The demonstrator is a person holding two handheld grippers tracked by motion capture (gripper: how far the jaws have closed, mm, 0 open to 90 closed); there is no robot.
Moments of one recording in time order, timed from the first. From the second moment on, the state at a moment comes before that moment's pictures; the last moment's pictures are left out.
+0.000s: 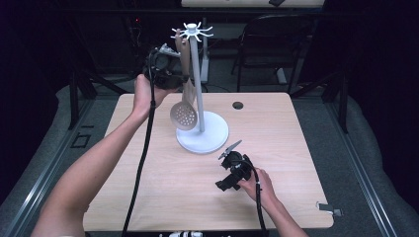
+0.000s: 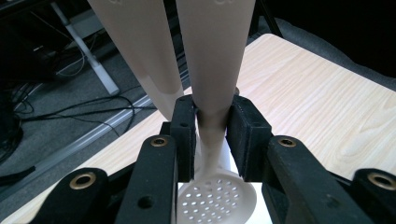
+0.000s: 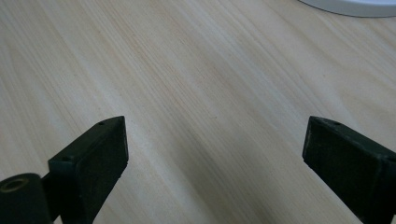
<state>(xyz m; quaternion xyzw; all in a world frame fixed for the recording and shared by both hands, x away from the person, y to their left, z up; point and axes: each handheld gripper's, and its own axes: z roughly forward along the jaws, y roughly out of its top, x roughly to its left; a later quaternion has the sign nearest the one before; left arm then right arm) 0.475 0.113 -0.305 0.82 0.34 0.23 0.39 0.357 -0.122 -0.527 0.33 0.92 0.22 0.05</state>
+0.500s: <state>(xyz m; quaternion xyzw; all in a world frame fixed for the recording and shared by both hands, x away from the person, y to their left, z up) 0.481 0.113 -0.308 0.82 0.34 0.24 0.40 0.356 -0.121 -0.529 0.34 0.91 0.24 0.05</state>
